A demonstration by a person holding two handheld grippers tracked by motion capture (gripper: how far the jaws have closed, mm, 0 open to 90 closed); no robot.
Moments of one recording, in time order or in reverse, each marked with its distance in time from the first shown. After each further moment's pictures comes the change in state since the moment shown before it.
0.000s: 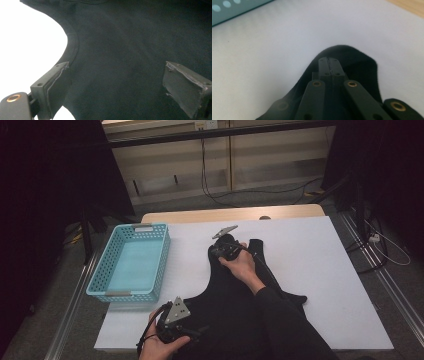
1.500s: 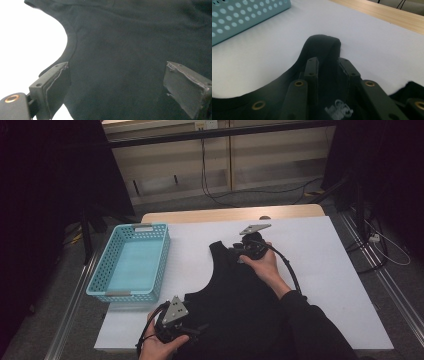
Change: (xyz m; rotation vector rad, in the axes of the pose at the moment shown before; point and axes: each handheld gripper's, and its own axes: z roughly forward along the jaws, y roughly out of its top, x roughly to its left) left arm 0.000 0.002 -0.006 -0.057 0.012 -0.013; right arm -0.033 -0.036 -0.066 -0.137 0.012 0.104
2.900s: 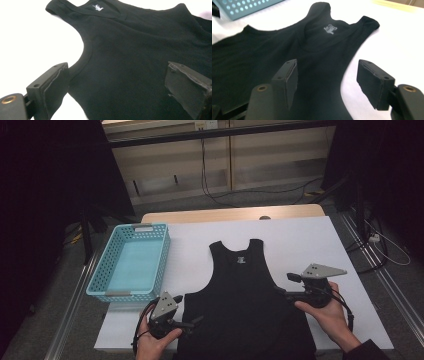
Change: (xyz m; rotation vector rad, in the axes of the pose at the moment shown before) left arm 0.017 -0.002 -0.009 -0.071 0.042 -0.066; right arm 0.027 -0.104 -0.171 -0.057 -0.075 -0.007
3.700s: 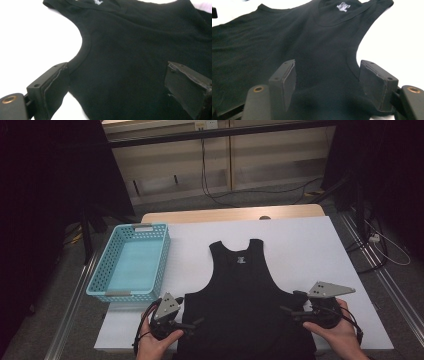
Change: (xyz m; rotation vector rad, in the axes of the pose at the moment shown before) left arm -0.001 -0.003 0.005 0.049 -0.006 -0.003; right arm 0.020 -0.026 -0.022 0.080 0.043 -0.001
